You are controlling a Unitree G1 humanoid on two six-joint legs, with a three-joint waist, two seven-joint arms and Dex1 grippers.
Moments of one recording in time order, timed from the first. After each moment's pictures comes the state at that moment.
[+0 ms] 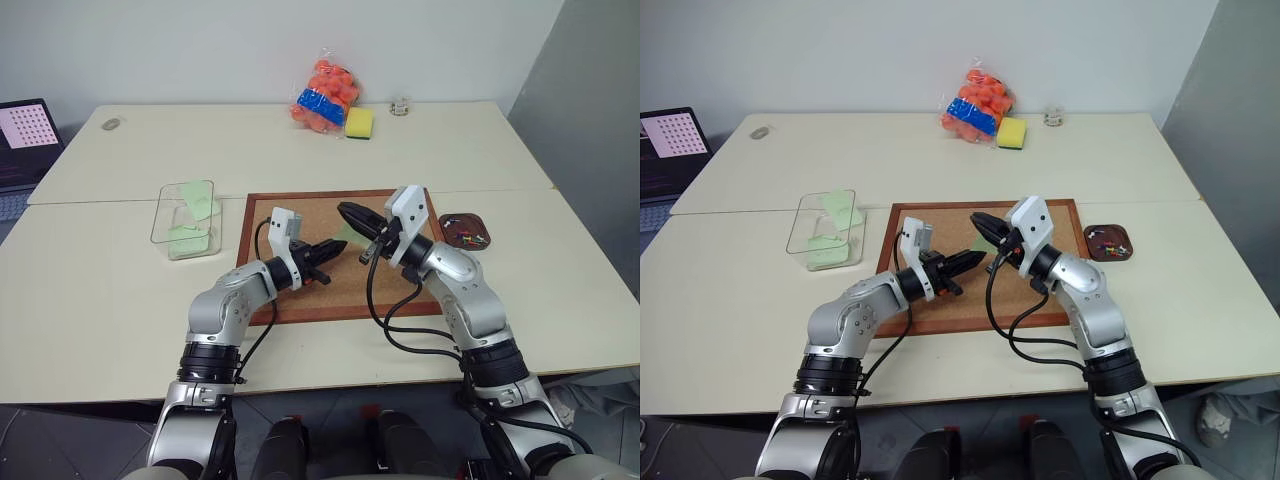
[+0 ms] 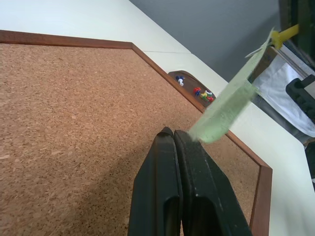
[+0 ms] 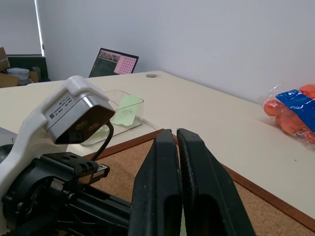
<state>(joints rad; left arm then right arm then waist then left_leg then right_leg) -0.51 0.22 0.04 0.15 -0.51 0.65 -0.71 -0.53 -0.16 0.15 0.02 0.19 0.14 0.63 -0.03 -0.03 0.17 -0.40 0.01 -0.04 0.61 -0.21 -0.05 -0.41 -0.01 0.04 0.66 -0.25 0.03</state>
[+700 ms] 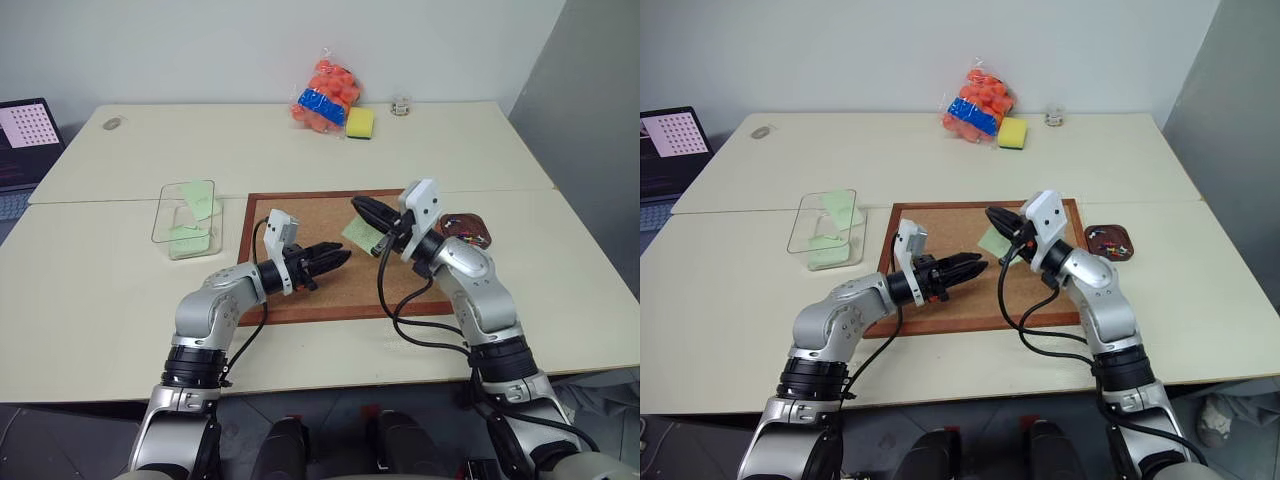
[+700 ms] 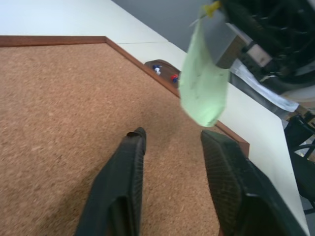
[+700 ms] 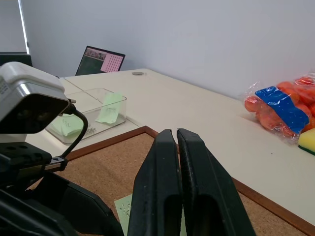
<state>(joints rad) -0.48 0.30 0.01 0.08 -0.52 0.65 -0.84 -0.54 -0.19 0.10 0.05 0.20 0.14 0.63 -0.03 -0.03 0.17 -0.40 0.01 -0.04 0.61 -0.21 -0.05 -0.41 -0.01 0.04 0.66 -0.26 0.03</state>
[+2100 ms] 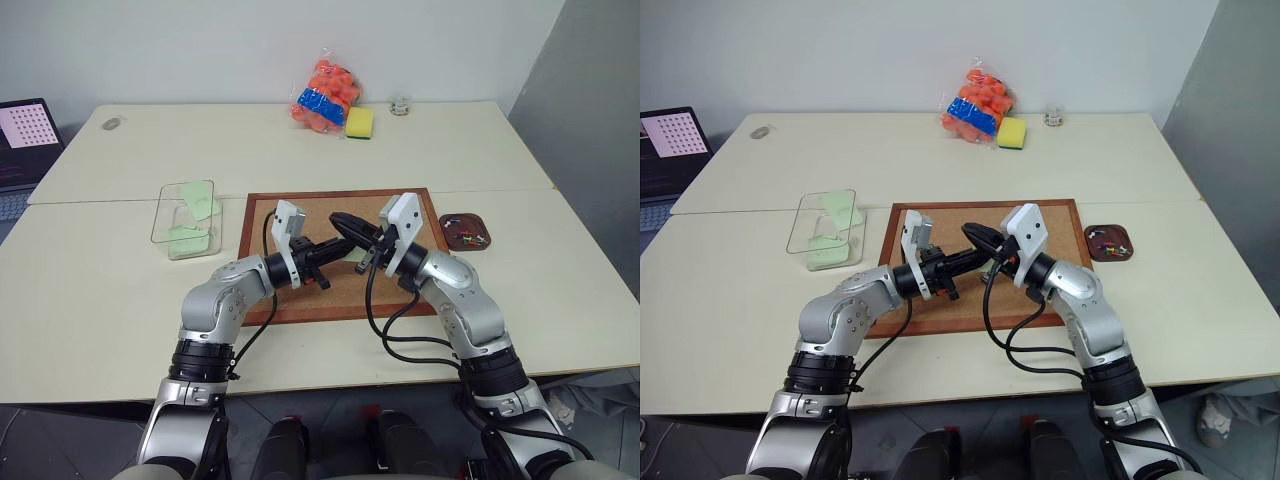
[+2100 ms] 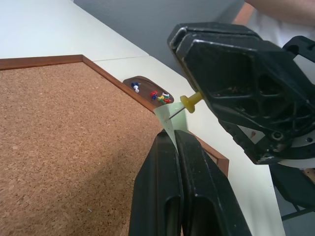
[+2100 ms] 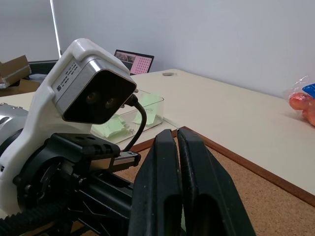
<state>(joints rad) -0.52 0.27 0.00 0.08 -0.55 0.67 -0.84 -0.49 -0.15 0.18 -0.04 0.24 0.20 0.64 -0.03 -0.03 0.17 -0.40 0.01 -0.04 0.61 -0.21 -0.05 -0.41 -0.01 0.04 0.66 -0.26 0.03</state>
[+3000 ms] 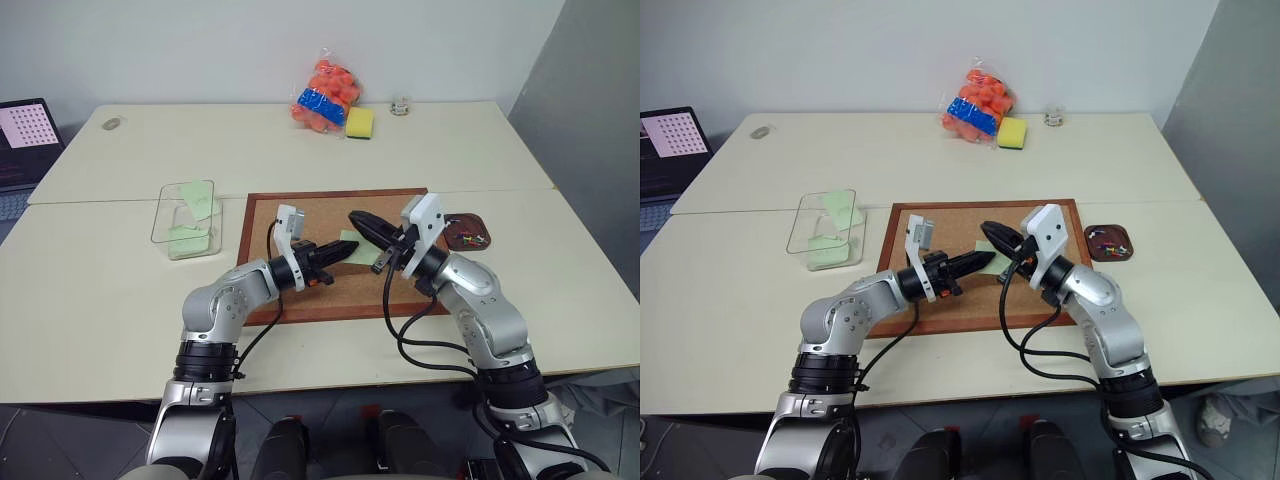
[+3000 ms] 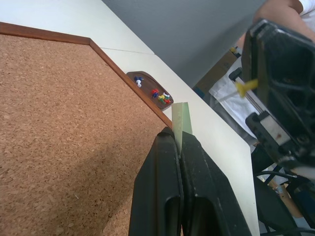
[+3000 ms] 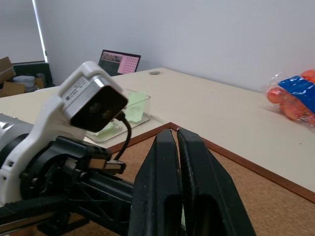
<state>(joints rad) -0.52 0.23 0.06 0.08 -0.65 0.82 -0.73 -0.42 -0.21 0.12 -0.16 0.26 0.27 0.57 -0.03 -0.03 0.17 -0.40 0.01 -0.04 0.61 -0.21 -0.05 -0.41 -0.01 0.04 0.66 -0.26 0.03</state>
